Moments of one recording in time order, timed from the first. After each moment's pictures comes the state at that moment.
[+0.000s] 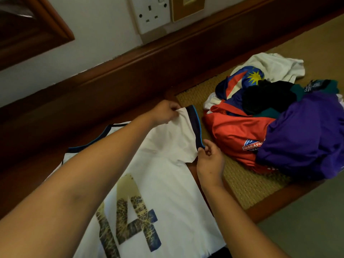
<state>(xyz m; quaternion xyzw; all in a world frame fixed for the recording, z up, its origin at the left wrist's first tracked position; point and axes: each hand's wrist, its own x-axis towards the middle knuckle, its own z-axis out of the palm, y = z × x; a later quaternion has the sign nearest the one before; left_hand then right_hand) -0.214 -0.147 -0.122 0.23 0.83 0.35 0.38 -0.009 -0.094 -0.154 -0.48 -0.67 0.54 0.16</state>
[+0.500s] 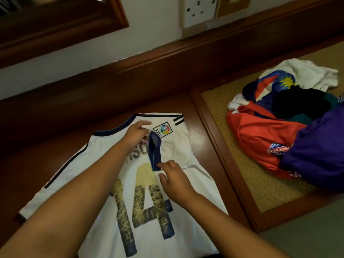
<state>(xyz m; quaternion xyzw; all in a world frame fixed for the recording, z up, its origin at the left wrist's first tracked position) -0.189 -0.320 -0.148 -0.09 0.83 0.45 0.32 -0.007 -0.216 -0.163 -0.05 -0.88 0.45 -0.13</state>
